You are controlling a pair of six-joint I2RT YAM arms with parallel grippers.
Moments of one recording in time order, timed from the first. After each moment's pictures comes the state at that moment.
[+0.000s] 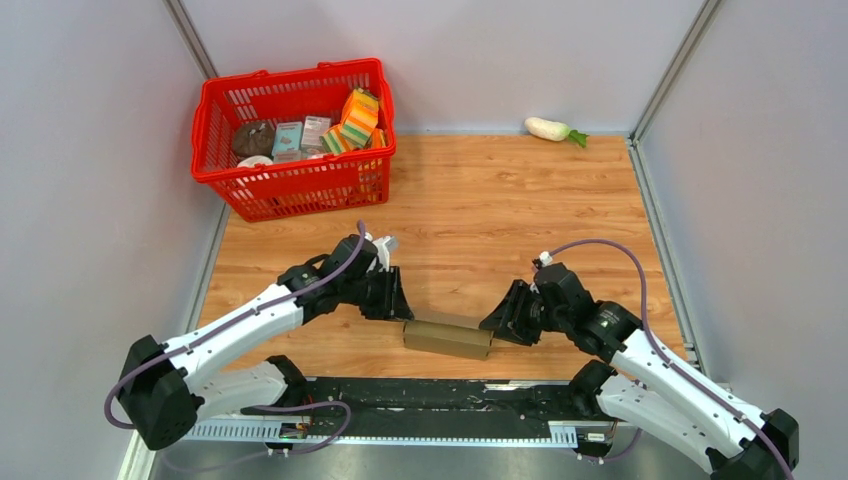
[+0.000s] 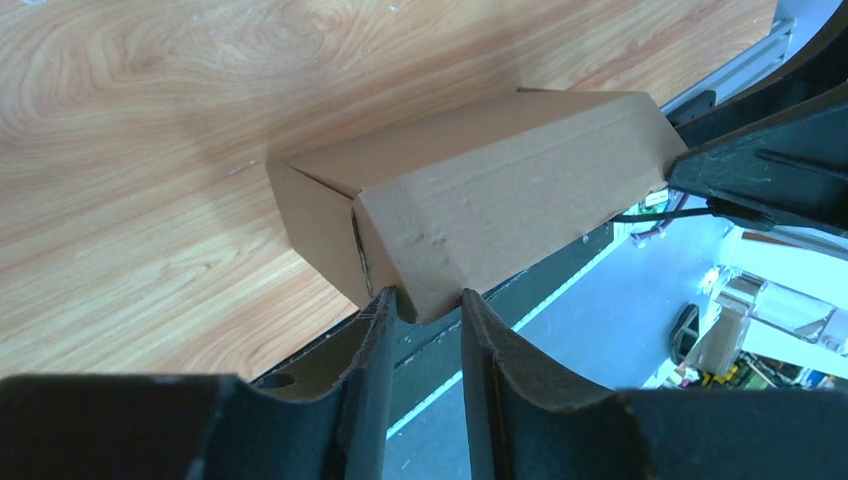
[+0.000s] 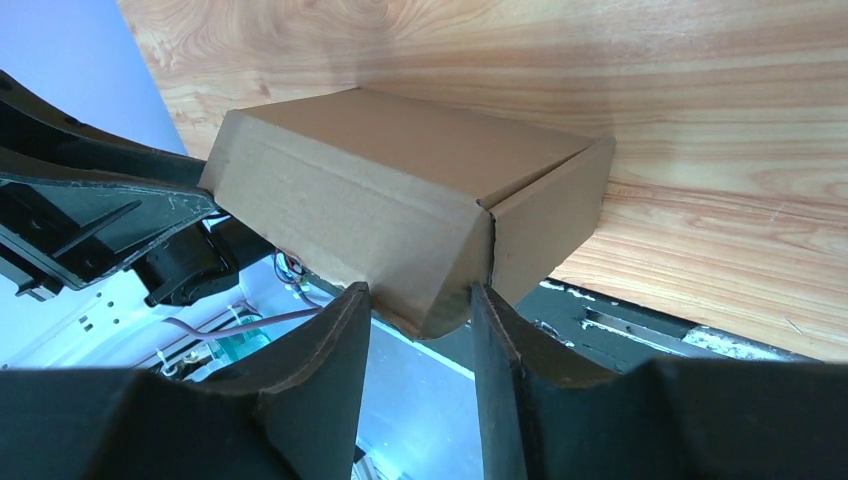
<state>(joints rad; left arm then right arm) -0.76 1.08 0.75 -0.54 0.32 -0.75 0.73 0.71 0.55 -0.64 -0.23 1.15</state>
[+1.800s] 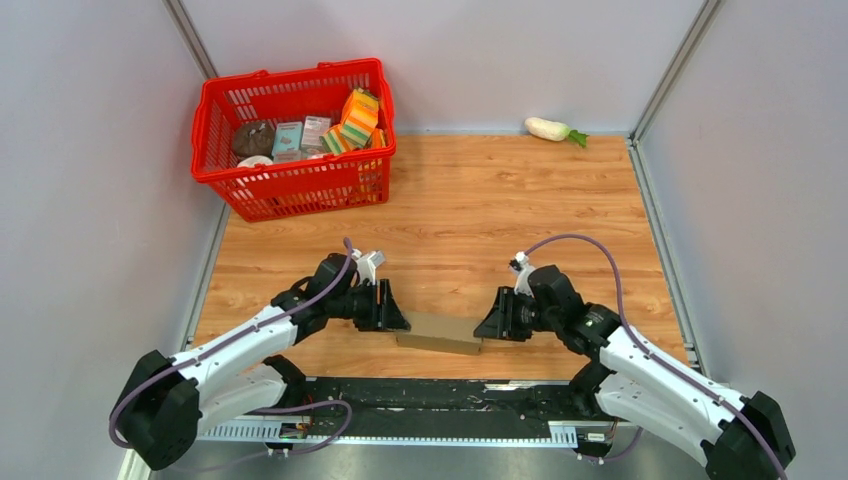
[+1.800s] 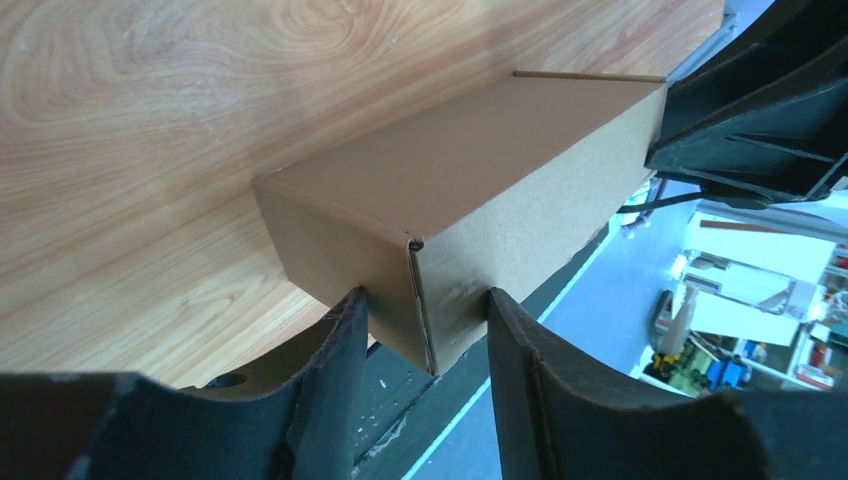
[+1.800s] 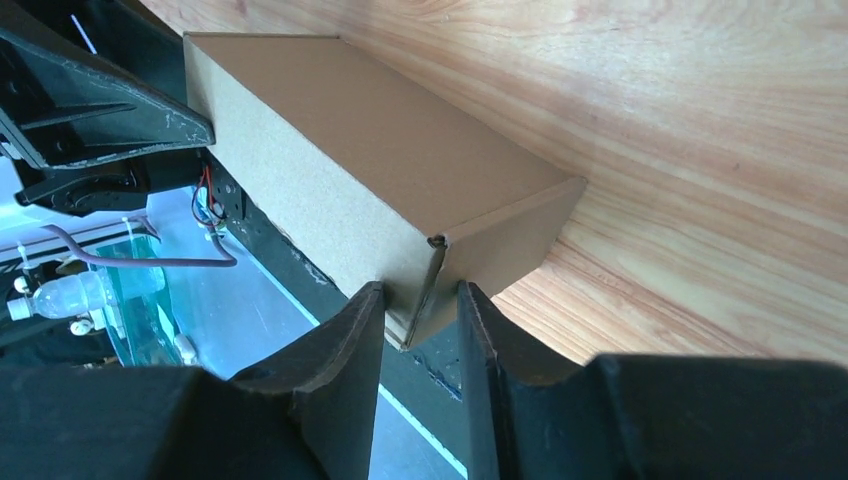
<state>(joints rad) -0.66 0.97 0.43 -0.23 0.48 -0.73 0.71 0.78 0.42 -0.38 -0.36 0.83</state>
